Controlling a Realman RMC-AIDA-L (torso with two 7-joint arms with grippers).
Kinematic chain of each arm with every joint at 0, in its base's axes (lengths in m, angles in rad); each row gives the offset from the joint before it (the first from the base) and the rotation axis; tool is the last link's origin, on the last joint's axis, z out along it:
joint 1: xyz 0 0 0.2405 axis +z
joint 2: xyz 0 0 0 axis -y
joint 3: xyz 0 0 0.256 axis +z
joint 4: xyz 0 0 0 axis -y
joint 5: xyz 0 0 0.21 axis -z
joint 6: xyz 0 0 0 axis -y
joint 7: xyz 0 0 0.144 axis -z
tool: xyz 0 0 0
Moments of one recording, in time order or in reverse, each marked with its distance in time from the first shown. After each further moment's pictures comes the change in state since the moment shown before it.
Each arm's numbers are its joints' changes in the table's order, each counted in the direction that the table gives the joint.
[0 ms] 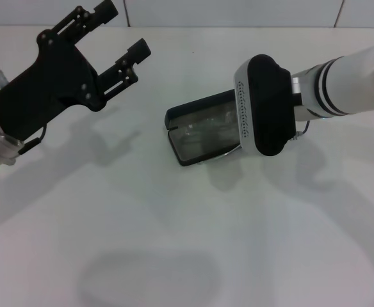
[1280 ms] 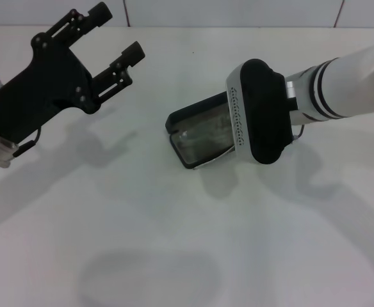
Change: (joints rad) left arm 0.011 -0.008 0.000 -0.001 0.000 0.000 0.000; right arm -0.016 0.000 -0.022 0.079 0.001 0.054 0.001
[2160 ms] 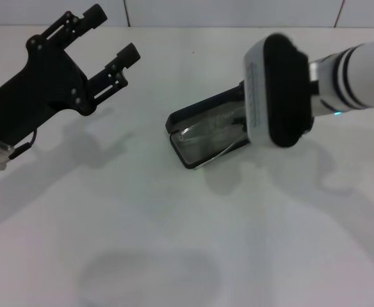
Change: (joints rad) left arm 0.013 -0.002 0.000 -0.007 0.004 -0.001 0.000; right arm -0.077 0.004 0.093 0.152 -0.052 0.100 0.016
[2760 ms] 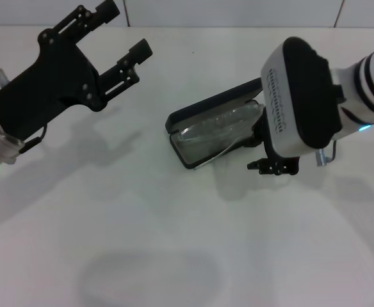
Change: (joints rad) left arm -0.025 0.009 0.006 0.000 -0.005 0.000 0.000; right arm 0.037 -0.002 0.138 -0.018 -0.150 0.330 0.082
